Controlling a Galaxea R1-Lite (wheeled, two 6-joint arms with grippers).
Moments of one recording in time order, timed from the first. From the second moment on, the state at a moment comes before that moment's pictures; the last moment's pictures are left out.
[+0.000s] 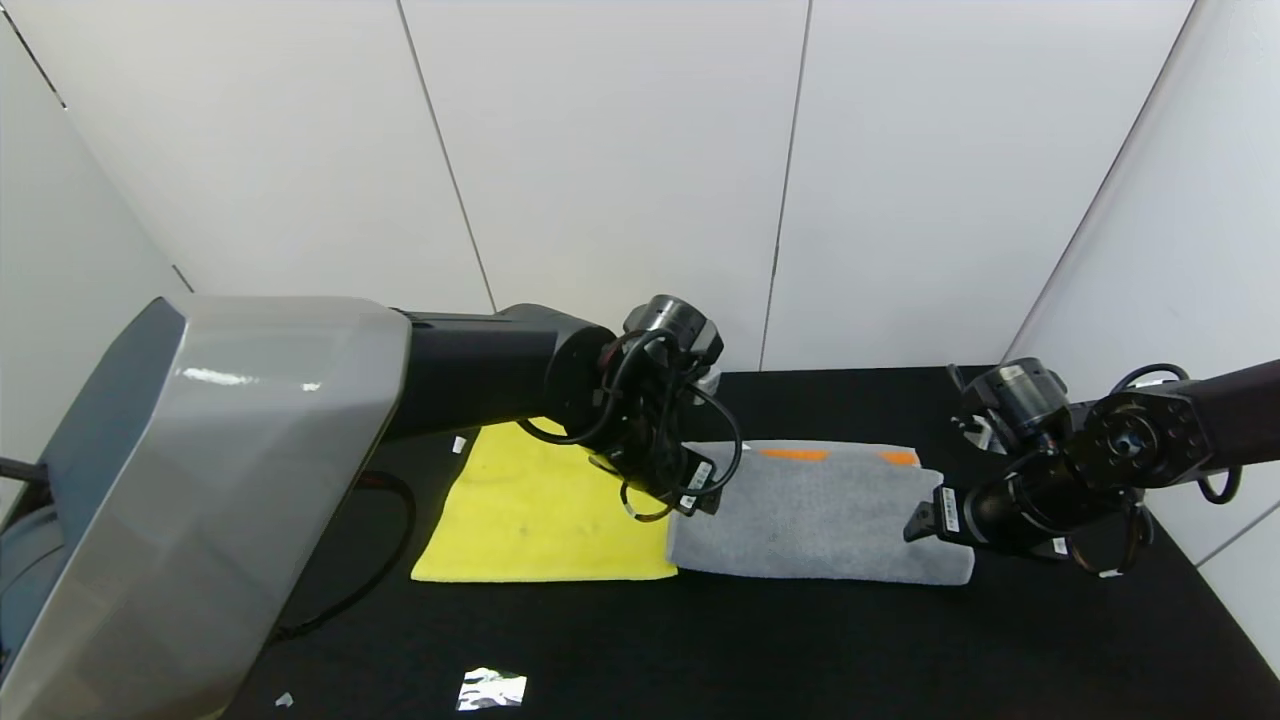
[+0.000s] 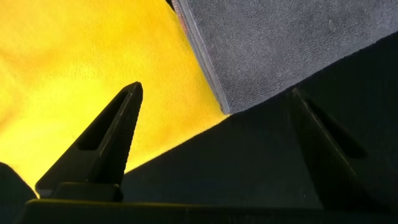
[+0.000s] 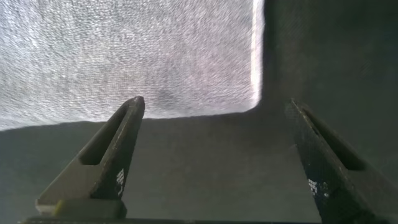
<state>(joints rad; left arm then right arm) -0.64 2.26 -1.90 0.61 0.15 -0.03 0.19 2.02 -1.19 0.28 -0.03 0.43</state>
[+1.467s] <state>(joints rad) -0.62 2.22 -1.83 0.60 0.14 -0.03 0.23 2.15 -1.25 0.27 -0.07 0.56</state>
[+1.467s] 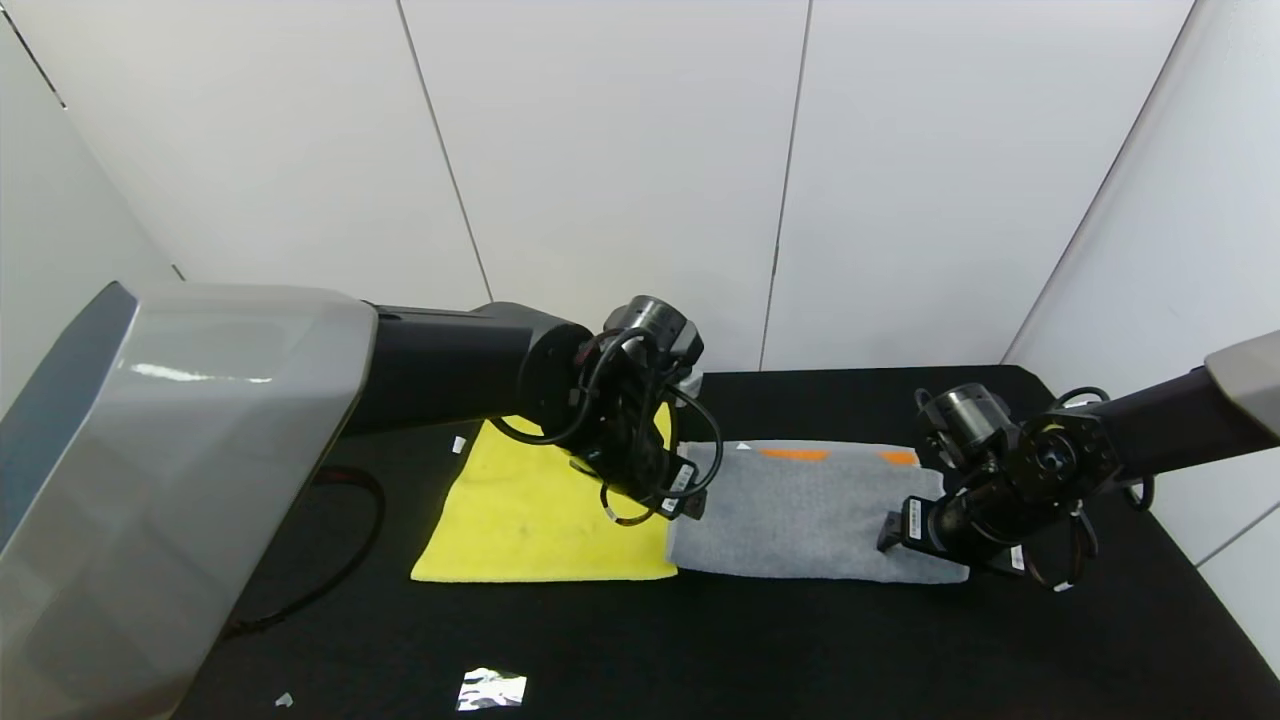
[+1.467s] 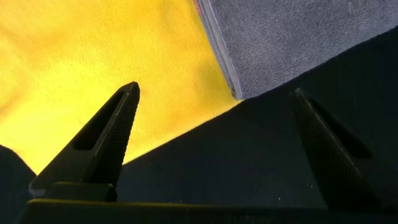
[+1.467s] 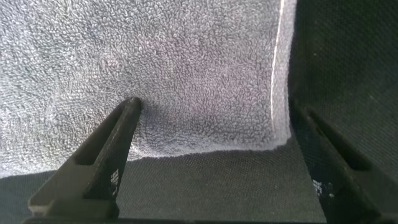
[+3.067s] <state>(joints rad) -0.60 2.16 -1.79 0.60 0.15 -0.03 0.27 2.07 -1.25 0.37 -0.21 0.42</state>
